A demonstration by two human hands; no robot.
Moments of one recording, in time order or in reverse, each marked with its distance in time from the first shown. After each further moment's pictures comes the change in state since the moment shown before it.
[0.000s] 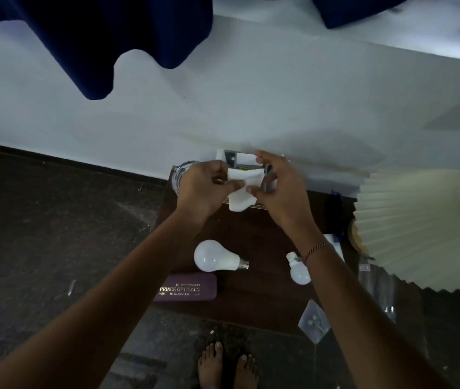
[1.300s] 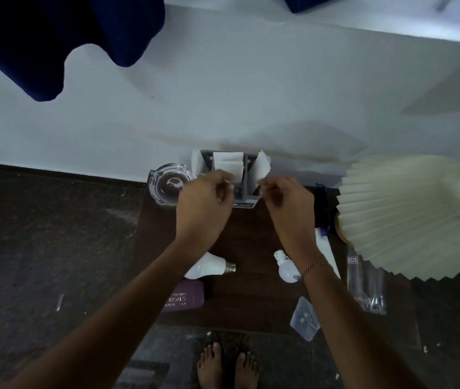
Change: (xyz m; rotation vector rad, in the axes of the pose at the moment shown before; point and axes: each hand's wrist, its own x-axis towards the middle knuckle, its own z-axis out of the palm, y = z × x) left_hand -0.007 -0.005 0.040 0.231 0.091 0.262; right_hand -0.020 0.041 -0.014 -0.176 0.187 0.096
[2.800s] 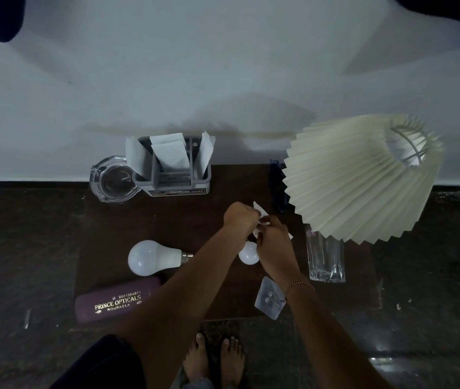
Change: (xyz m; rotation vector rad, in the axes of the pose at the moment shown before) left_hand -0.024 0.038 0.165 -0.301 -0.627 -0.789; right_hand -0.069 0.113 0.002 -0.213 -0.305 0.323
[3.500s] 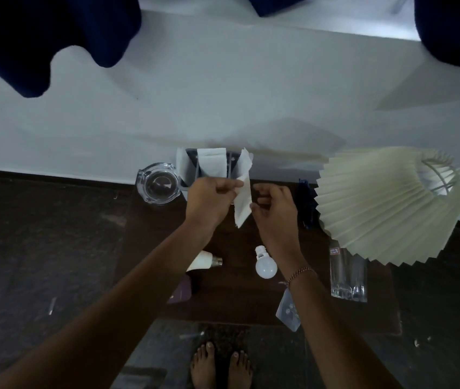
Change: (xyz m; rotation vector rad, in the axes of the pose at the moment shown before) left_hand -0.070 0.008 -0.122 -0.081 0.341 0.519; right_hand 0.005 -0.100 -0.032 0.457 0.215 -0.174
